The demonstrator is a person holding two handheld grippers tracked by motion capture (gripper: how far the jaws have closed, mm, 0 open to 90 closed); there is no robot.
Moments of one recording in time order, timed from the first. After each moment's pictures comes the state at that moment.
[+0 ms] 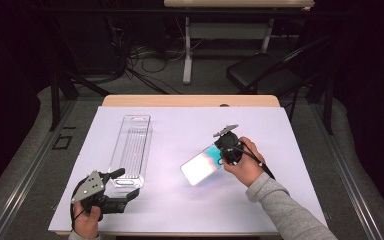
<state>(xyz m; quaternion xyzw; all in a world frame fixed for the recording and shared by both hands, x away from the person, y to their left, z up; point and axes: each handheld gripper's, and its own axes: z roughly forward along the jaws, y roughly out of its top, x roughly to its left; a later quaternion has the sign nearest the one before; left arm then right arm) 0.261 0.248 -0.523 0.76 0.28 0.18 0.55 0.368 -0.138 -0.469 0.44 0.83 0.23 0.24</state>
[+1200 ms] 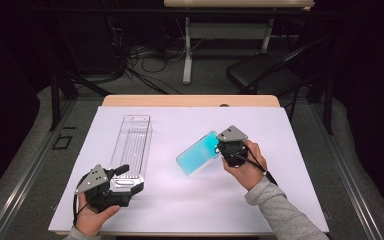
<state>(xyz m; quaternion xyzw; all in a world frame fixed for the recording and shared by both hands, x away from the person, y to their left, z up) 0.271 0.236 -0.513 0.75 0.31 0.15 0.56 0.344 -0.140 -0.452 0.38 0.78 0.34 0.35</state>
